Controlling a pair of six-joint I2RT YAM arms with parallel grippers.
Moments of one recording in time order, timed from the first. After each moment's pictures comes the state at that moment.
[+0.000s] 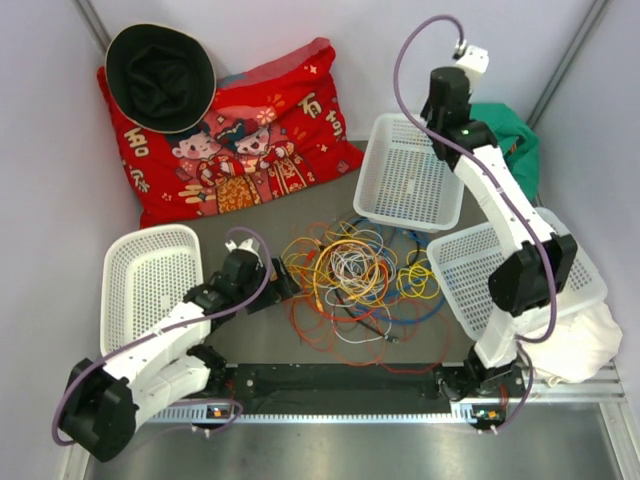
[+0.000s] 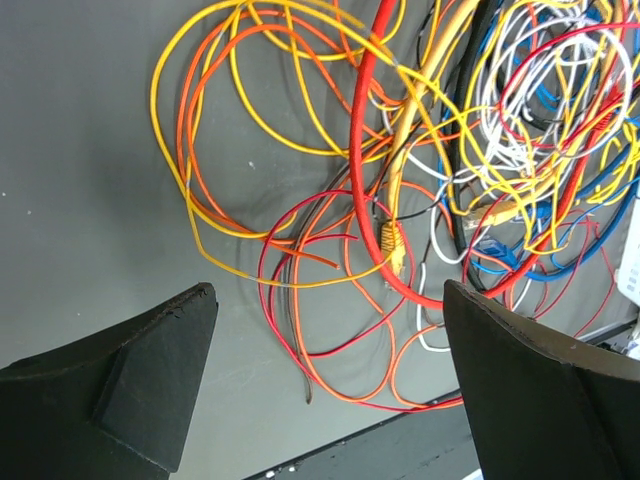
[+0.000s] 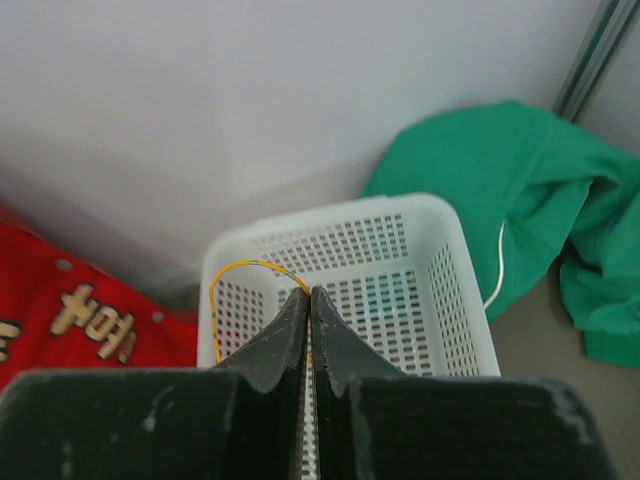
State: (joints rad) left arm -0.52 0.93 0.46 -0.33 0.10 -0.84; right arm 0.34 1.76 1.92 -0.37 0.60 0.33
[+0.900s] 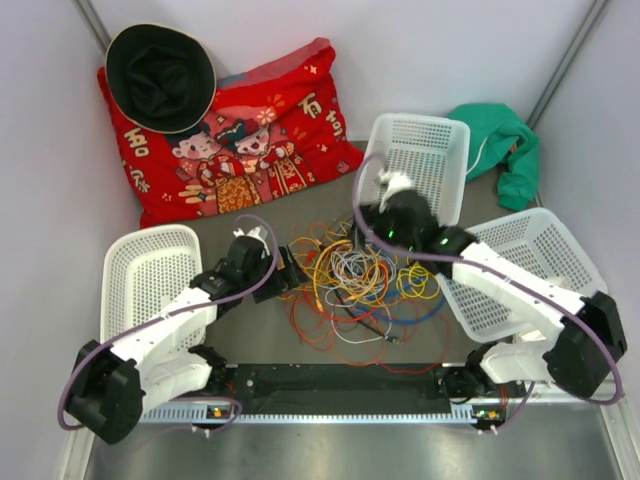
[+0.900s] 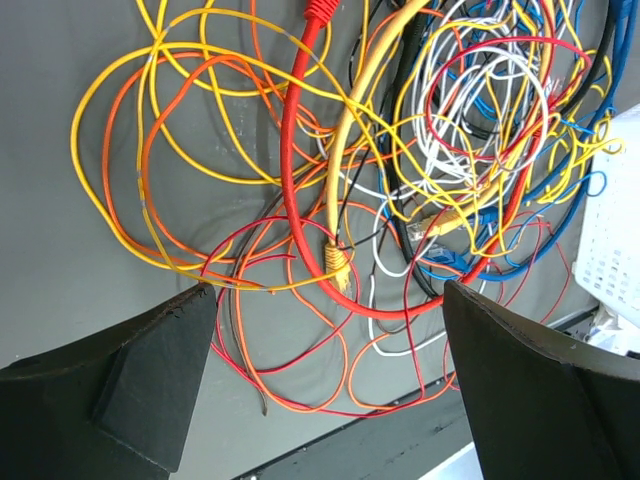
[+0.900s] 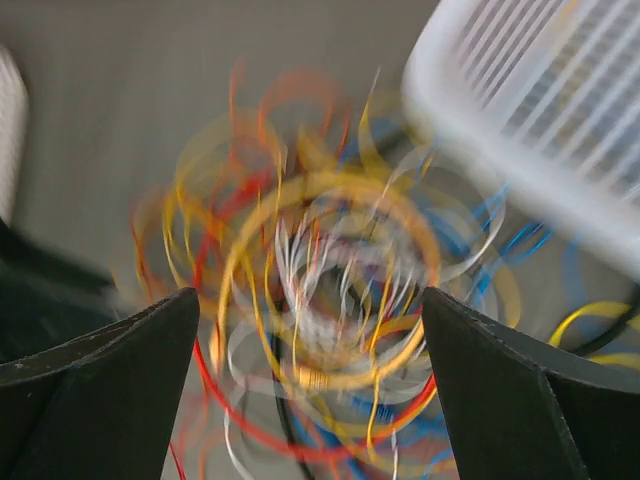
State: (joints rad) left arm -0.52 1.04 0.55 -0.29 0.16 -0.84; right arm 0.67 1.27 1.07 -0.28 0.12 0.41
